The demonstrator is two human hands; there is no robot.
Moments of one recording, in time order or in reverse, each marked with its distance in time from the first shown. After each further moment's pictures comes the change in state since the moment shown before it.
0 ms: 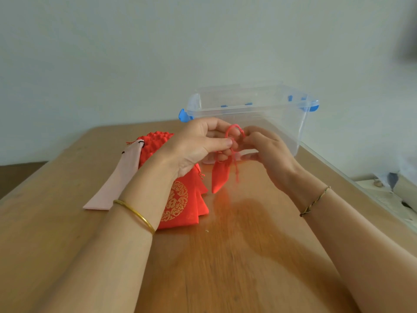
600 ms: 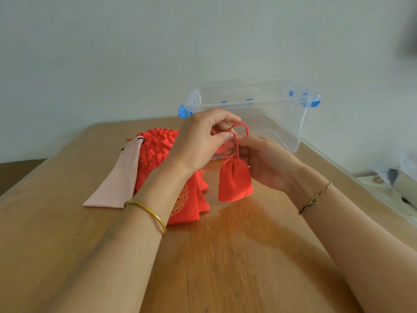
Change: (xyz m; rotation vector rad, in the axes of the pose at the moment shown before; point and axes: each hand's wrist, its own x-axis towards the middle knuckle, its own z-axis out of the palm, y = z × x) left_hand 0.009 -0.015 0.005 0.514 0.260 0.418; right_hand 0.006 0.018 0.002 0.372 -0.216 0.281
